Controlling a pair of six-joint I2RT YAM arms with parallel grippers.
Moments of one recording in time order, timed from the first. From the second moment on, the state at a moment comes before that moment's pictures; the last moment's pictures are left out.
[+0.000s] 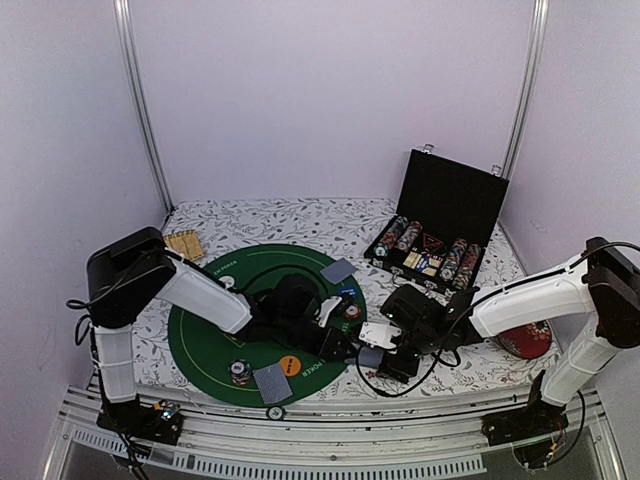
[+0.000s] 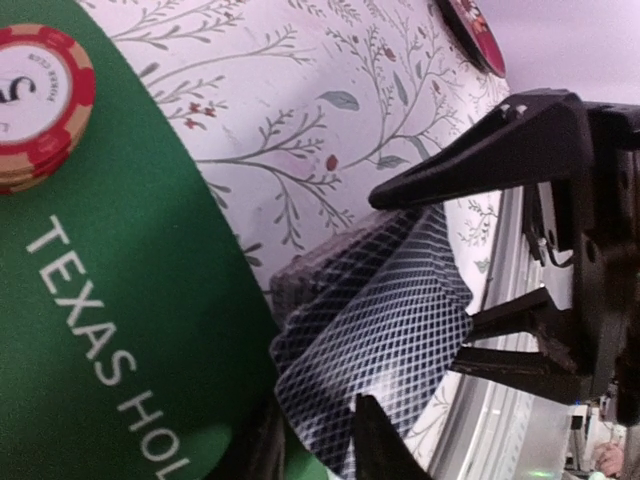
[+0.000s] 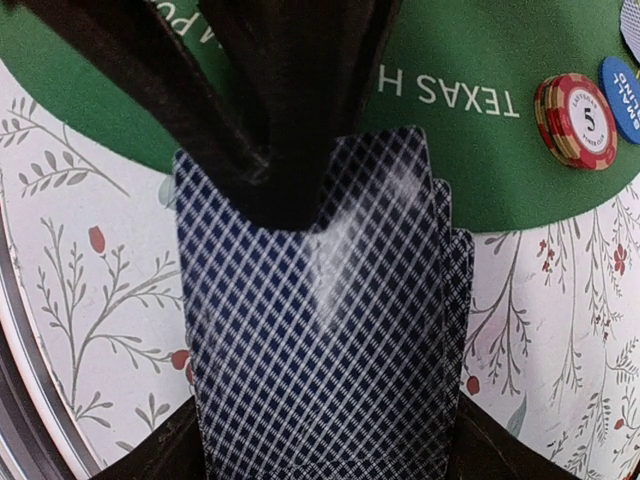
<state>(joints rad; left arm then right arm) -0.98 2.00 0.95 0.33 0.48 -0.54 1.03 1.60 0.77 -0.28 0.04 -0.27</state>
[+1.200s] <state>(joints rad) -0.94 1.86 0.90 0.30 0.52 -0.46 1.03 1.52 0.78 -0.36 0.07 -0.27</state>
